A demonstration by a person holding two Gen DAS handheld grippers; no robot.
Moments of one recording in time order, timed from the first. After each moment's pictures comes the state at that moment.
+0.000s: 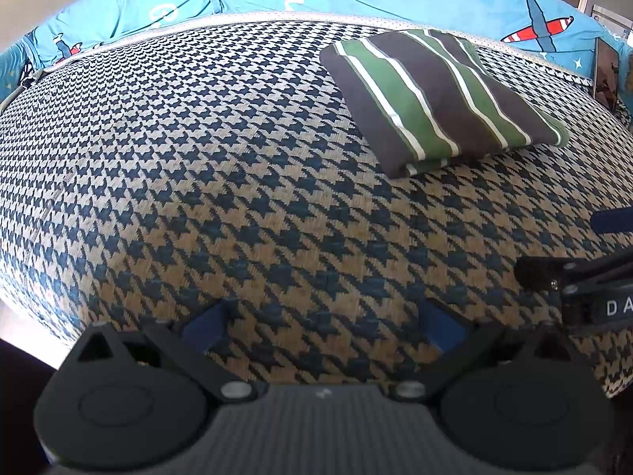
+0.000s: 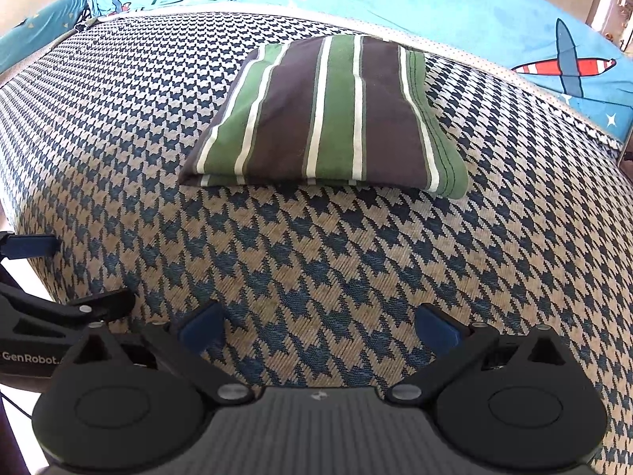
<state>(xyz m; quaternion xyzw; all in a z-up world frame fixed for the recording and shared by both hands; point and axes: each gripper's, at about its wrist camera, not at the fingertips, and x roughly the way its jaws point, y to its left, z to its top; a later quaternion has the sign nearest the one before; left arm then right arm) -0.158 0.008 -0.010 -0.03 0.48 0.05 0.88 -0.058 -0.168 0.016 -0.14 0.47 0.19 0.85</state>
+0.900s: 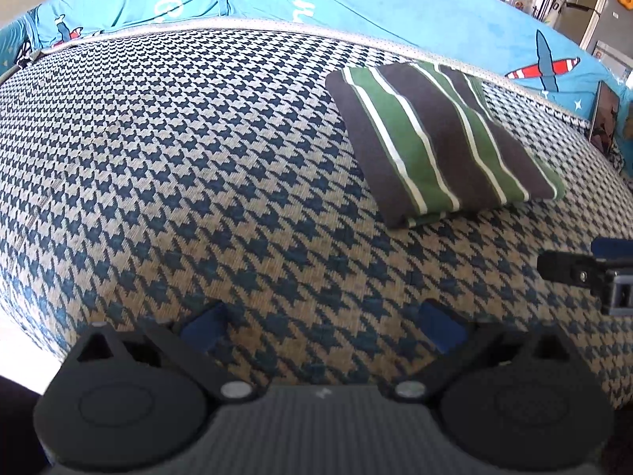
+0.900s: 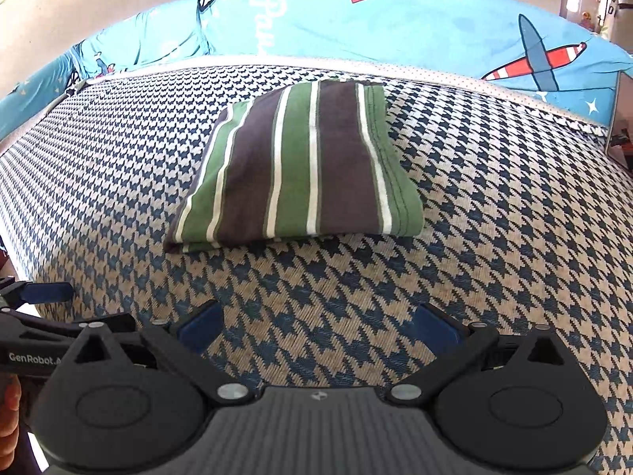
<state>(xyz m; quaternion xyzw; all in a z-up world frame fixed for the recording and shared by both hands) -0.136 0.034 0.006 -0.11 0.46 0.03 0.88 -0.041 -0.198 0.033 -0.05 0.44 0.19 0.88</state>
